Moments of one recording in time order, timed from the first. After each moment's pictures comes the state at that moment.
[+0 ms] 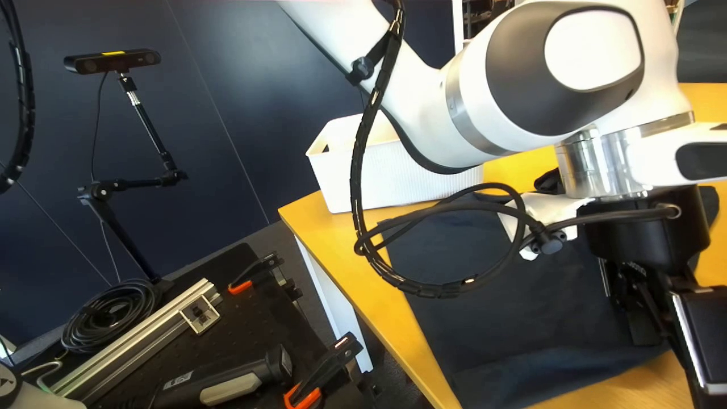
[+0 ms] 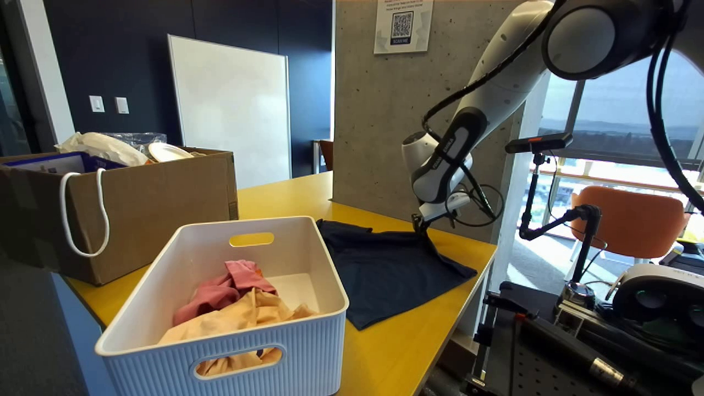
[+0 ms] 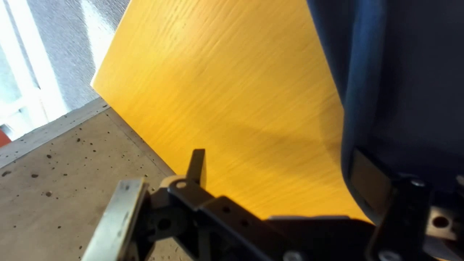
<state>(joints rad) 0.04 0.82 -0.54 -1.77 -0.18 2.48 0.61</state>
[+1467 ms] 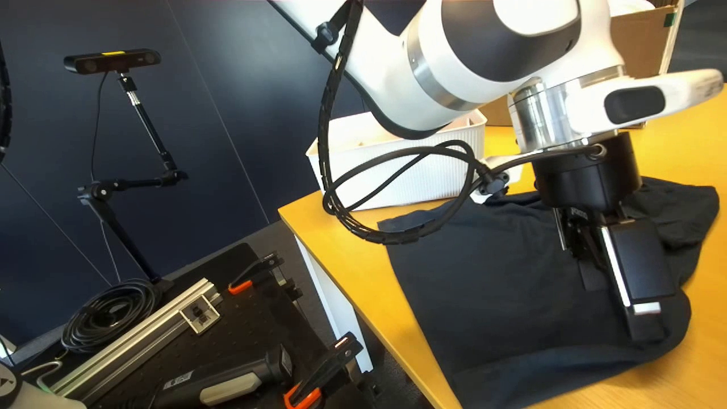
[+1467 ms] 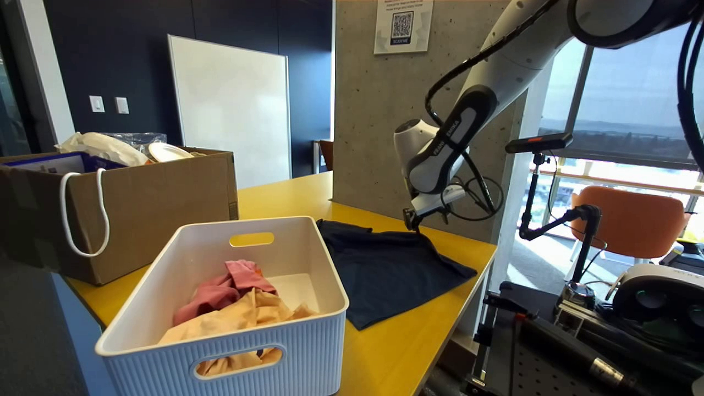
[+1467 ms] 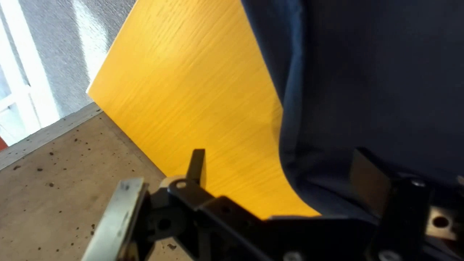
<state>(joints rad) 0.09 0.70 -0.51 -1.85 -0.24 2.45 0.68</state>
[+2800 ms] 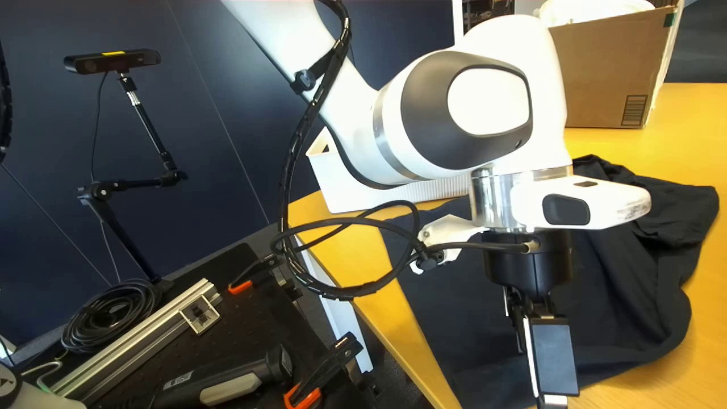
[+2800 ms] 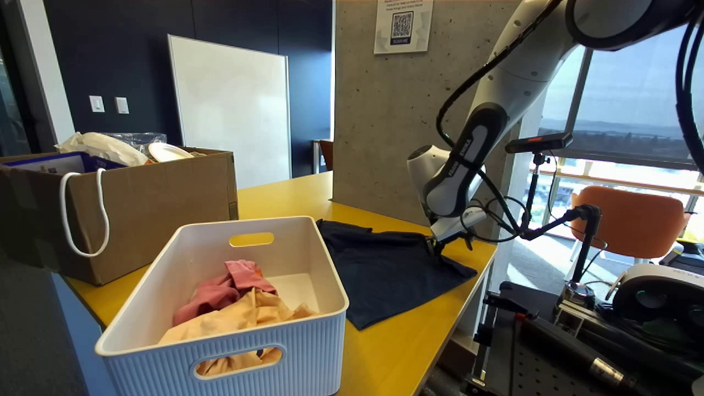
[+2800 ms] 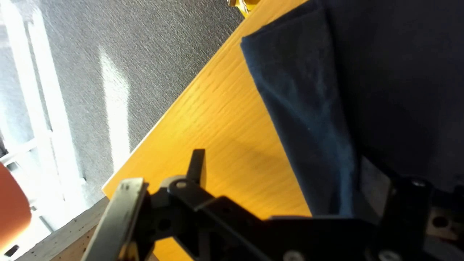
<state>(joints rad) 0.06 0.71 -0.47 -2.00 -0.24 2.45 0.69</state>
